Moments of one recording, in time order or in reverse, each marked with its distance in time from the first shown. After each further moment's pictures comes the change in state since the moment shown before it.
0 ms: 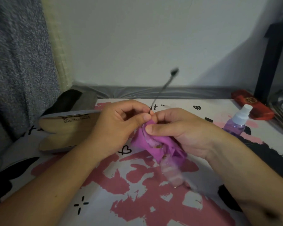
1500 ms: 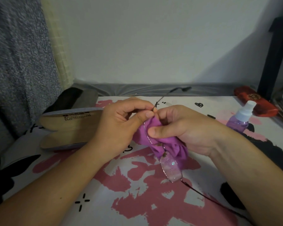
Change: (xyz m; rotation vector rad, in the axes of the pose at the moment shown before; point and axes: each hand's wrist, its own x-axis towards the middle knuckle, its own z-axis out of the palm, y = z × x) left_hand -0.004 -0.007 0.007 0.022 0.046 0.123; right_hand -0.004 -0.002 -0.001 -0.005 0.019 0.081
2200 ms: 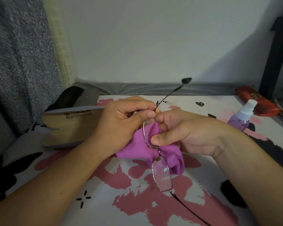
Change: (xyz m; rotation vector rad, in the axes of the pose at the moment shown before) left_hand 0.002 0.002 -0.002 -0.047 -0.063 0.027; right_hand 0.000 0.002 -0.003 0.089 -0.258 0.061
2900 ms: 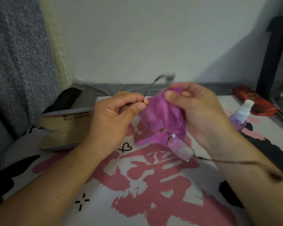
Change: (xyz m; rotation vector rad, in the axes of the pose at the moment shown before) left_hand 0.000 0.004 -0.002 0.042 0.202 -0.052; right_hand 0.004 -0.012 -0.005 0.212 0.815 -0.436
